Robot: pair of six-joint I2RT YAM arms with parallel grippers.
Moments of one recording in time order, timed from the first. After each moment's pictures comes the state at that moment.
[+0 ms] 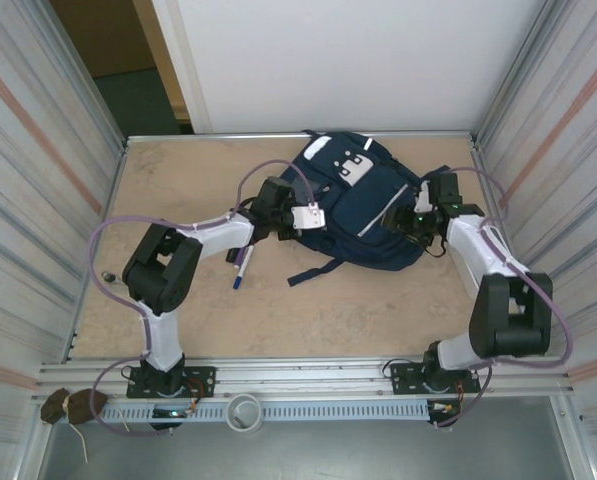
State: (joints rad) left arm -0.61 1.91 1.22 -0.03 0.21 0.92; right arm 0.04 1.48 1.01 -0.58 -0.36 0.44
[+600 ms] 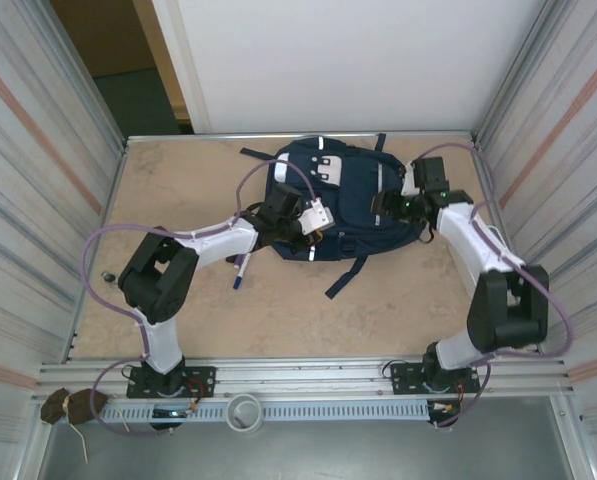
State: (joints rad) left arm -0.68 1.86 1.21 -0.14 0.31 0.48; right arm 0.17 1.46 1.09 -0.54 -0.22 0.34
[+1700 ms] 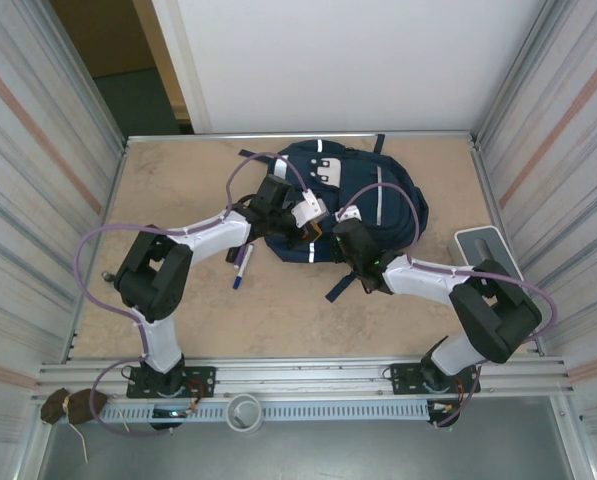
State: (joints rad) left arm -0.62 1.85 1.24 -0.19 0.52 0.42; right arm 0.71 1.50 0.70 0.11 0.41 0.27
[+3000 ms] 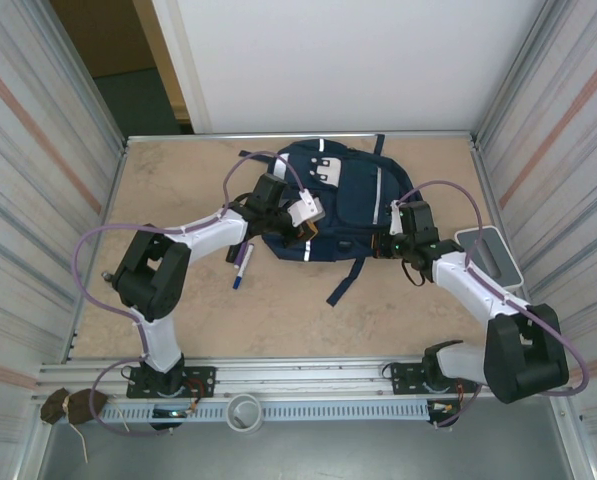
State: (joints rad) left arm -0.59 1.84 1.23 -0.21 0.50 0.50; right arm 0.28 1.23 0.70 -0.29 -0.17 0.32
